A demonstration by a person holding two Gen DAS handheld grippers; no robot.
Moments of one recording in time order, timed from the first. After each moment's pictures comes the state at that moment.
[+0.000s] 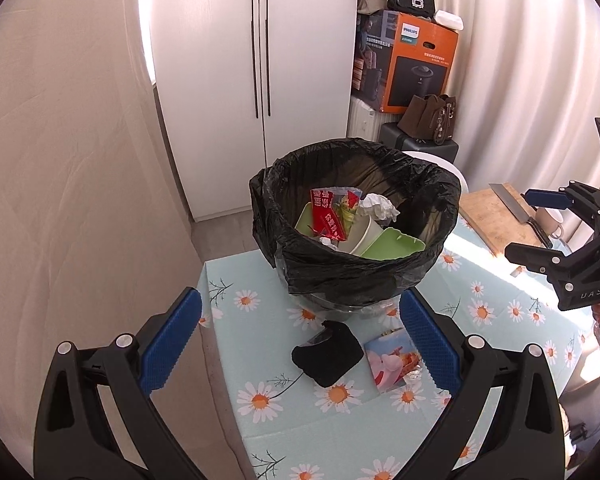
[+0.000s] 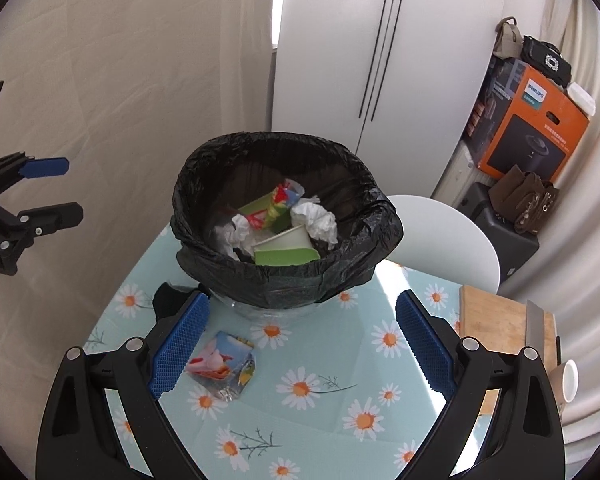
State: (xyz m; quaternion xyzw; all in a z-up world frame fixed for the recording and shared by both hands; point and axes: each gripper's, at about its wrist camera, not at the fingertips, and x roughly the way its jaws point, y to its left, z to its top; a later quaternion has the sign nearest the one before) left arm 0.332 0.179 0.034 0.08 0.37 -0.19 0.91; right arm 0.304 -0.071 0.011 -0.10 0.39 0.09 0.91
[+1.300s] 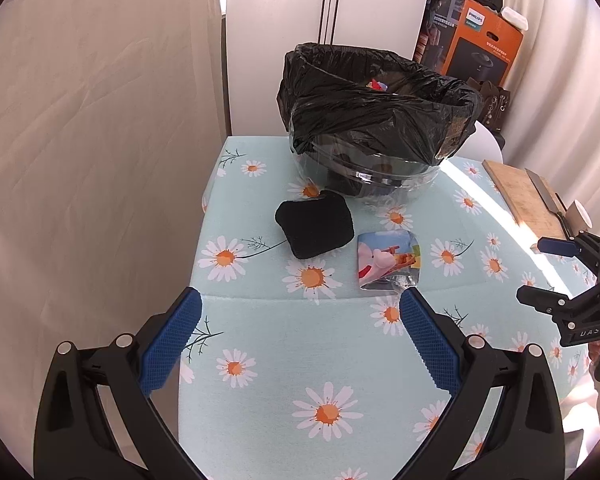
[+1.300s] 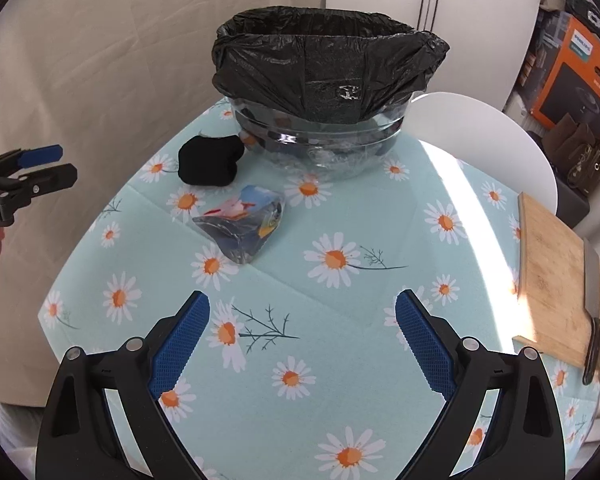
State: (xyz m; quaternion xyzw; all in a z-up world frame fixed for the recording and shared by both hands) left arm 0.223 0.166 -0.067 0.00 0.44 -0.07 0.90; right arm 0.232 -0.116 -0.114 -0.10 0.47 0.18 0.86
